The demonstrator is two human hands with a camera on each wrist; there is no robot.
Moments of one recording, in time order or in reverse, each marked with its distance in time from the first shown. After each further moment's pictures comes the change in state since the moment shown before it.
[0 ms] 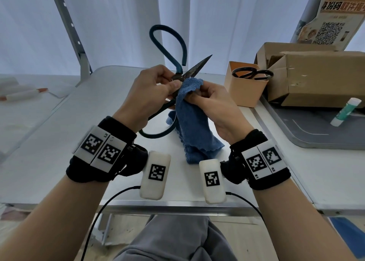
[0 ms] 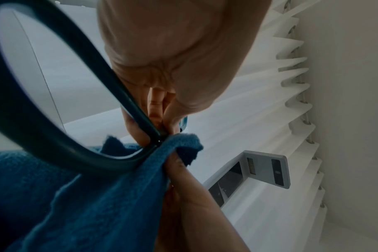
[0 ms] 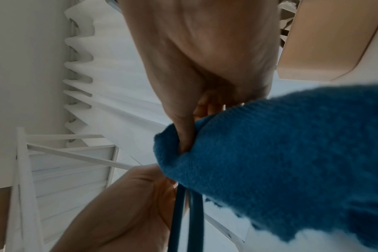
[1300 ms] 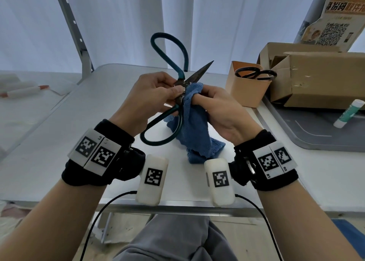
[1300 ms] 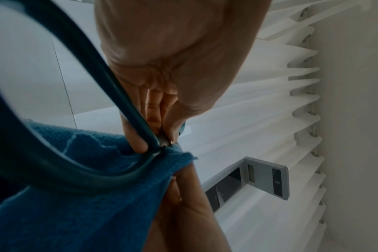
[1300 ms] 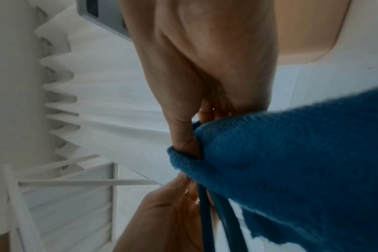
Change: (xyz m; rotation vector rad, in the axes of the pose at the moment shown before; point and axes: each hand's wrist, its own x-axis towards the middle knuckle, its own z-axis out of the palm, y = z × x) left_hand -0.014 0.004 -0.005 -0.106 -0.069 -0.121; right_hand -0.006 -0.006 0.000 0.165 -0.119 0.139
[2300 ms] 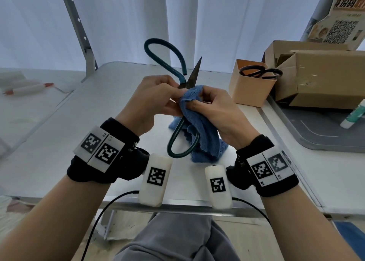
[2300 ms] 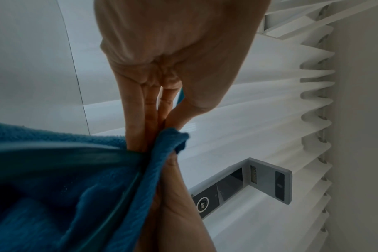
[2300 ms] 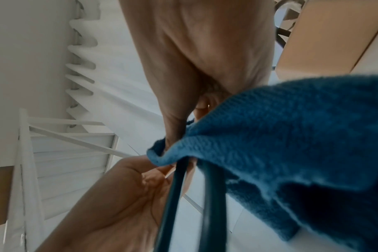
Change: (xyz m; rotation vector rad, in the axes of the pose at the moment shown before) left_hand -0.004 0.005 0.001 -0.039 0.006 -0.134; right_hand -0.001 0.014 0.000 -0.199 0.030 -0.104
